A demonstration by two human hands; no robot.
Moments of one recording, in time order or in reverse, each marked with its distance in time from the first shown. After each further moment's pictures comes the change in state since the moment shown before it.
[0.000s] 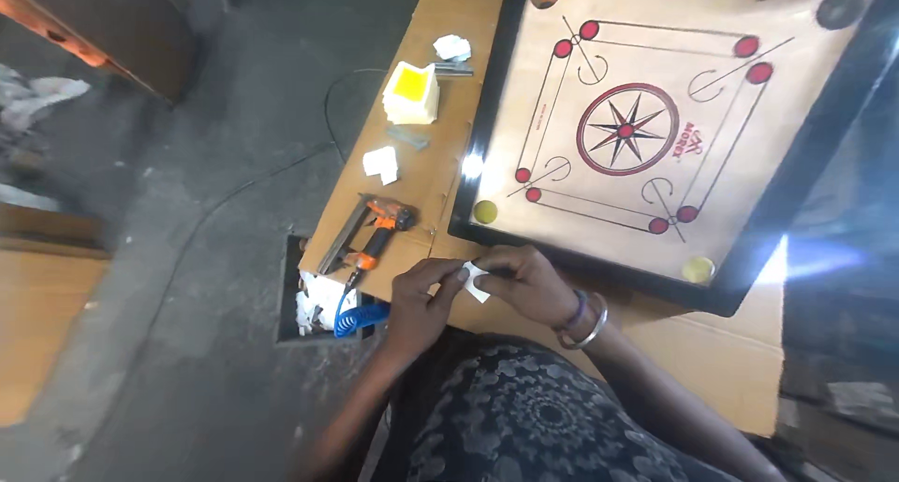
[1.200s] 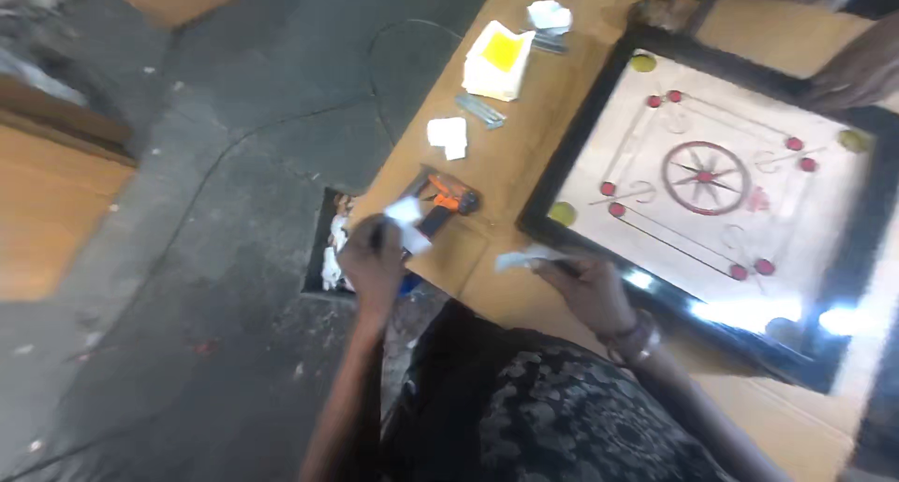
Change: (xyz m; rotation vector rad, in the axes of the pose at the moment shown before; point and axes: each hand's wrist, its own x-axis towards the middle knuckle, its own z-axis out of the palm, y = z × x) left_hand 0.000 -0.088 -0.123 0.283 0.648 -0.312; right_hand 0.044 0.023 0.044 -0.156 0.091 0.012
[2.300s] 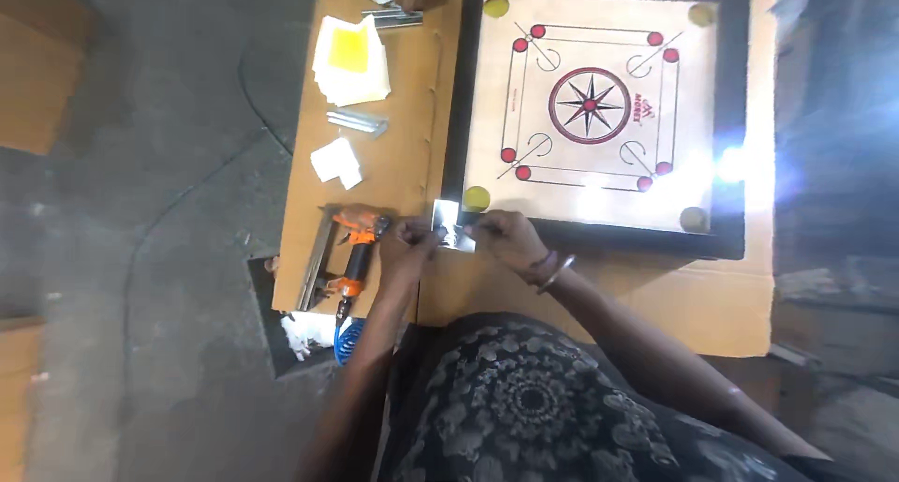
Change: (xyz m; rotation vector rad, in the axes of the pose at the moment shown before) left_hand 0.007 0.031 0.160 -0.283 -0.811 -0.370; right_hand 0.033 0.070 -0.020 0.067 0.114 0.465
